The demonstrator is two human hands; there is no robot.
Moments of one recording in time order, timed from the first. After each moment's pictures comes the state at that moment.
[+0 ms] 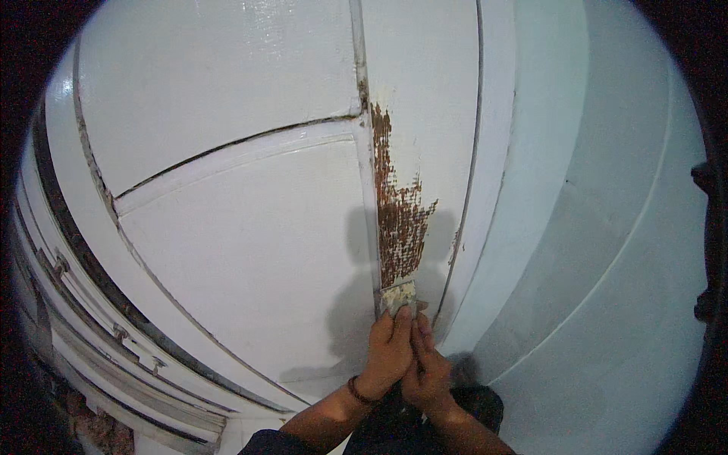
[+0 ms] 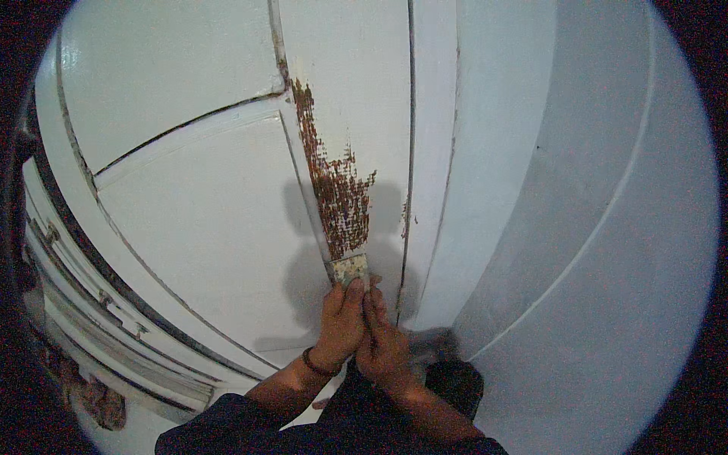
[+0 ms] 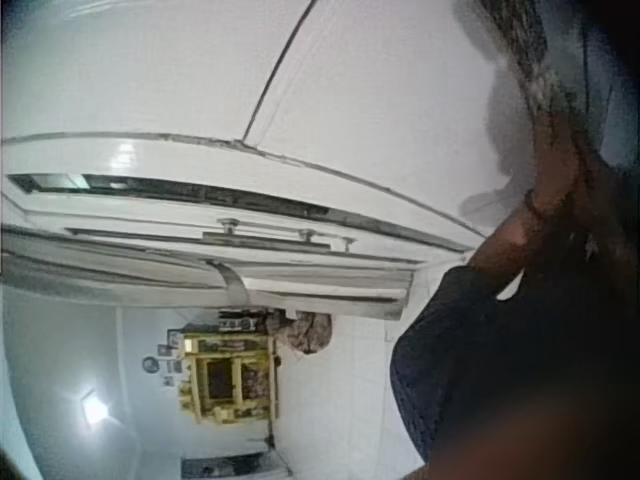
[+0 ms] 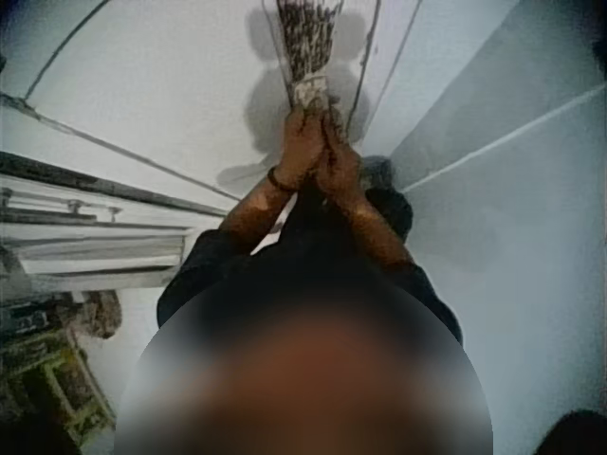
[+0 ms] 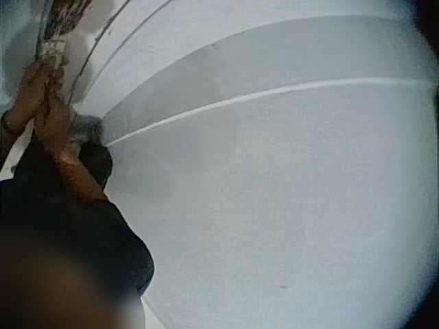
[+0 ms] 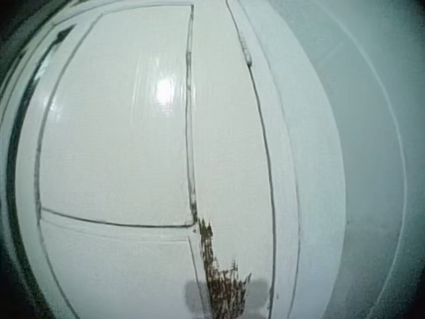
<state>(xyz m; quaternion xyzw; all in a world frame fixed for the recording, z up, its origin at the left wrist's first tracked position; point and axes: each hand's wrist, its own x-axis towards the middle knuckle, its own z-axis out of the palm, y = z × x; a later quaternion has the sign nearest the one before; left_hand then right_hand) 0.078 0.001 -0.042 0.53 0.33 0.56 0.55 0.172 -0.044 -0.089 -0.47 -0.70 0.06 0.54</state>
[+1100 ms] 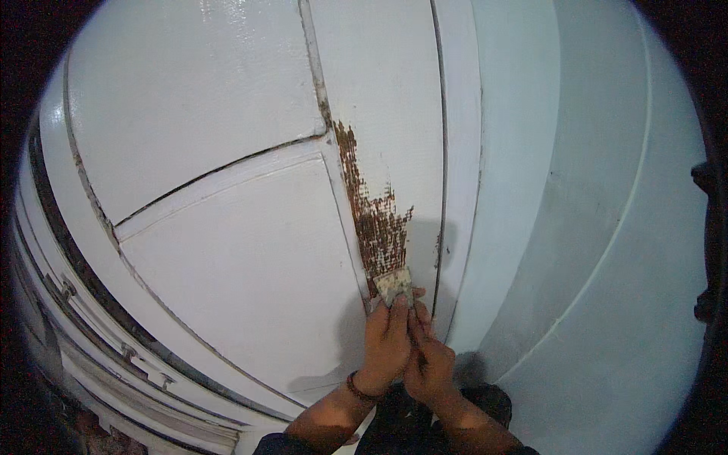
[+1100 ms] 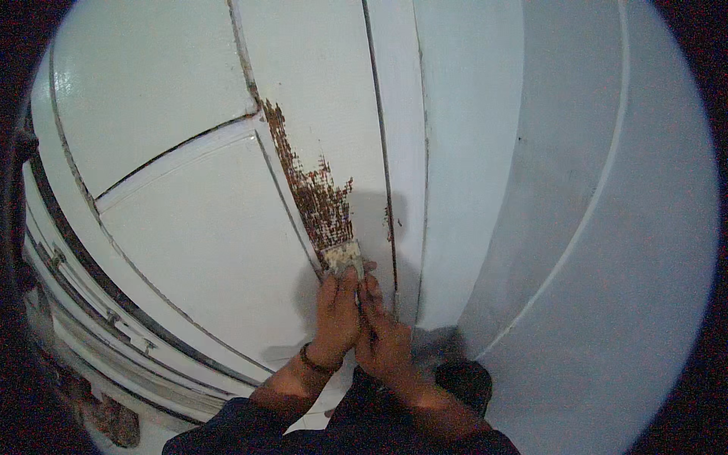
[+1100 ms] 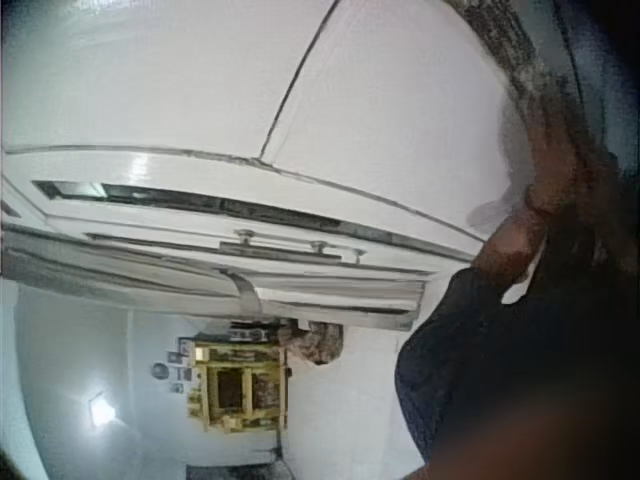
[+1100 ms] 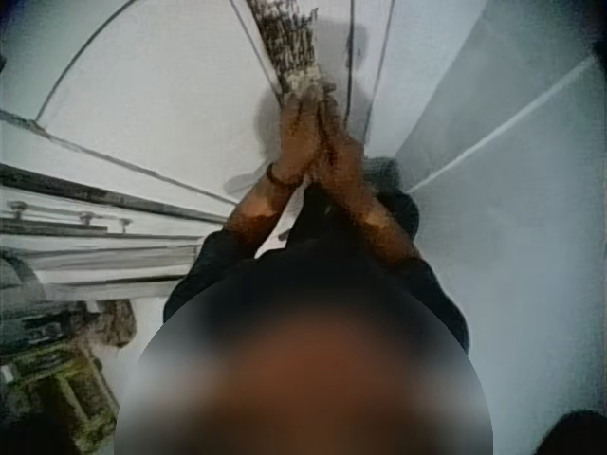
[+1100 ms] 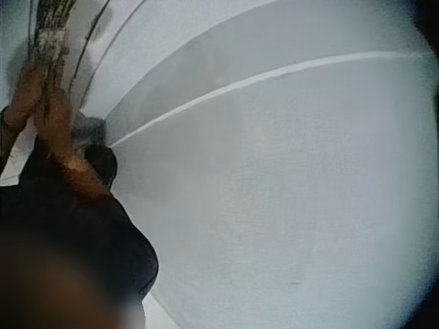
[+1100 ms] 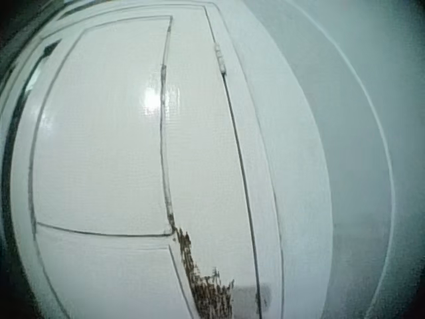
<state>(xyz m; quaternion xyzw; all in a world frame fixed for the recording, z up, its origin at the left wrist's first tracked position) 0.086 0.003 -0.013 0.55 0.31 0.57 0.53 0.180 -0.049 -0.055 -0.49 -0.67 0.16 0.54</state>
